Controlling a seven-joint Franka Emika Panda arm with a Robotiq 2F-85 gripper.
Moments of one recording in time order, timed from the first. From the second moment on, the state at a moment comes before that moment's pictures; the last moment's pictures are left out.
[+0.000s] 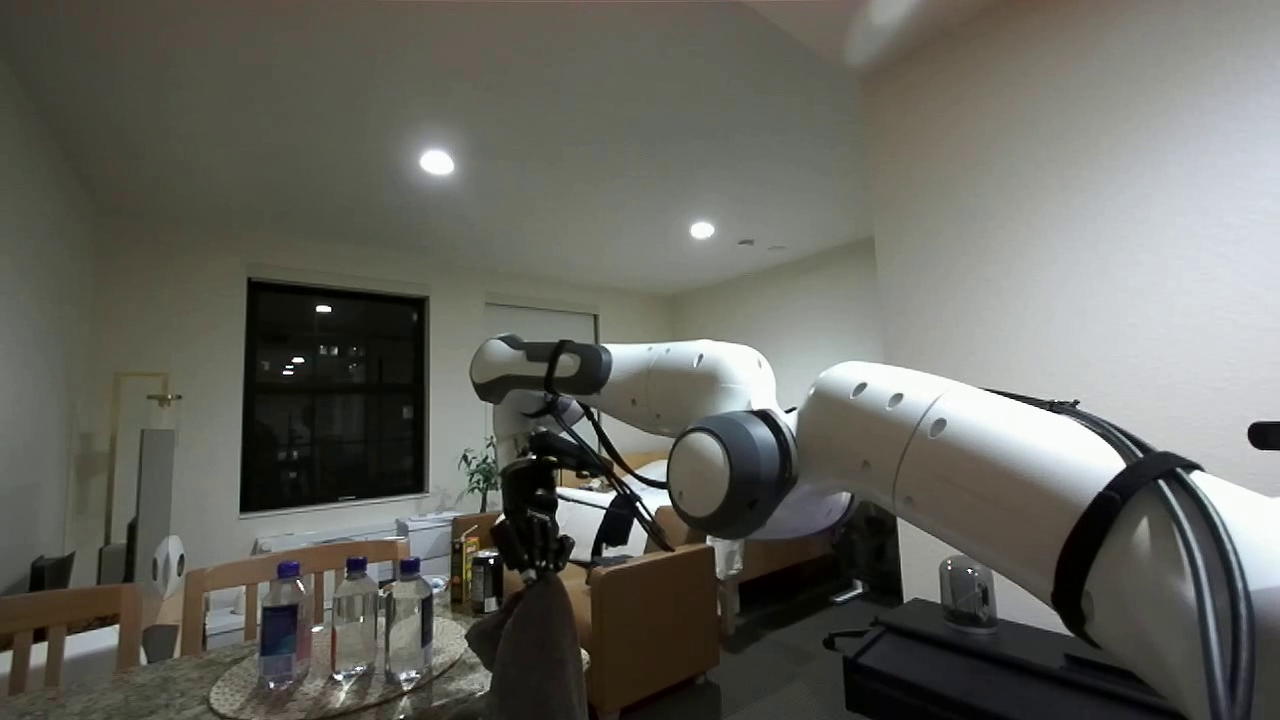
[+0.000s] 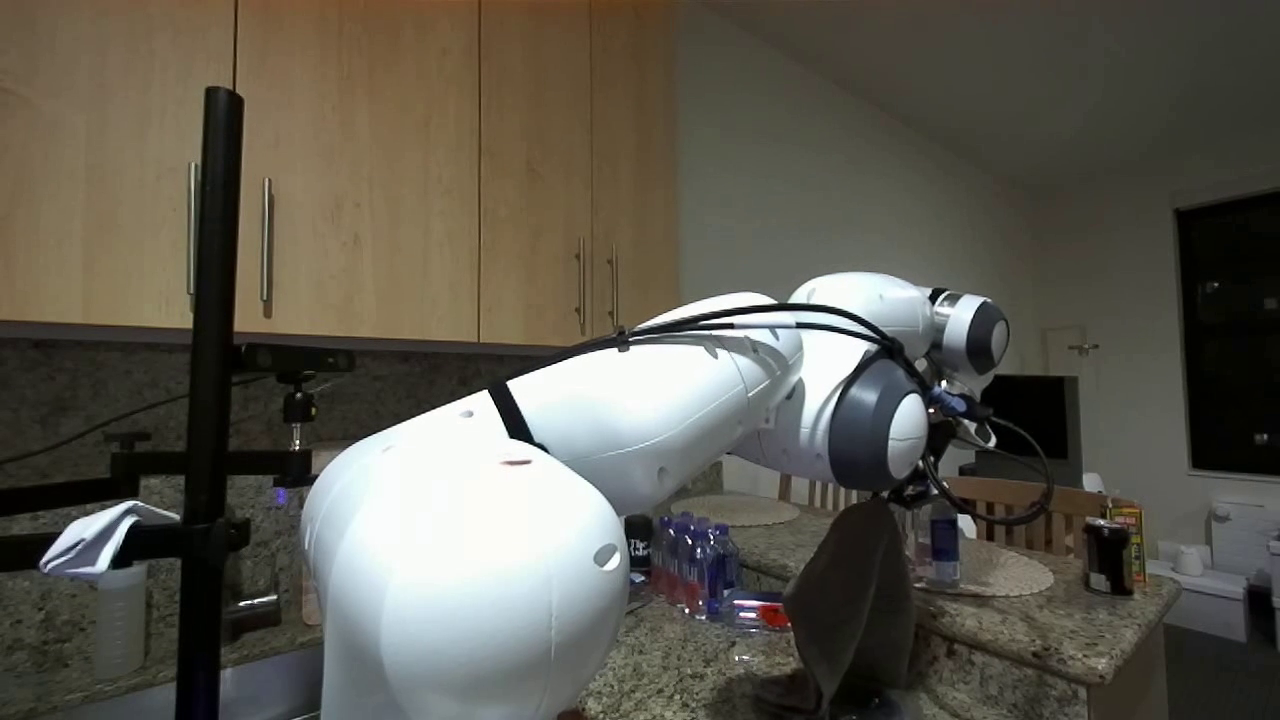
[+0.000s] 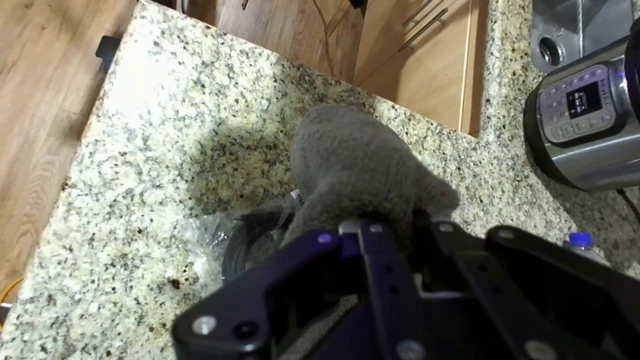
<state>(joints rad) -0.02 1.15 0.17 -0.36 0.17 0.89 -0.11</state>
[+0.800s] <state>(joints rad) -0.07 1.15 0.05 -0.36 0.17 0.78 0.04</state>
